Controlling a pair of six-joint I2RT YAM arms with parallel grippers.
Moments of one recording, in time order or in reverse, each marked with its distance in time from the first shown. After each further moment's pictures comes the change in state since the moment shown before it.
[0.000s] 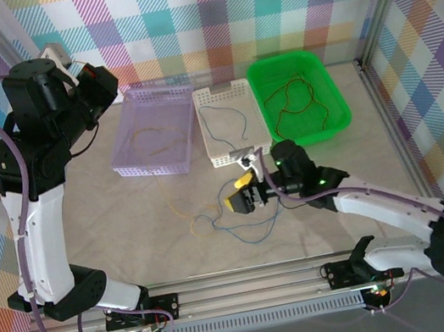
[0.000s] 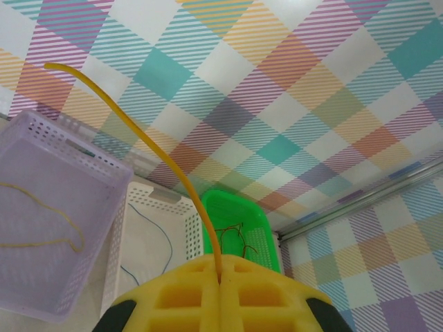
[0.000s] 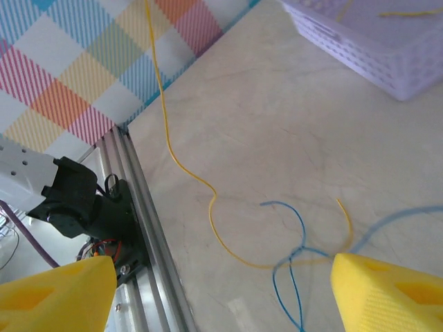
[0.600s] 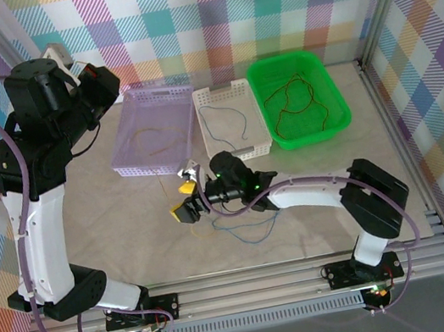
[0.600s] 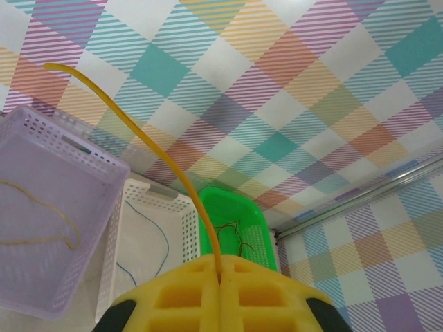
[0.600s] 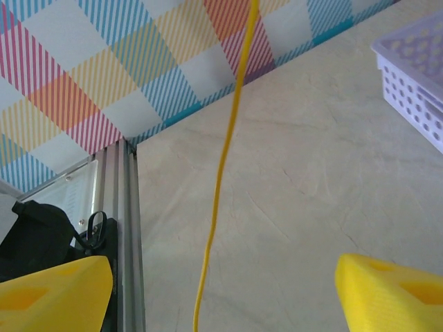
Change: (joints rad) left arm -0.010 0.000 -0.003 0.001 0.000 -0.007; right arm 0.220 0.510 0.297 0.332 0.109 -0.067
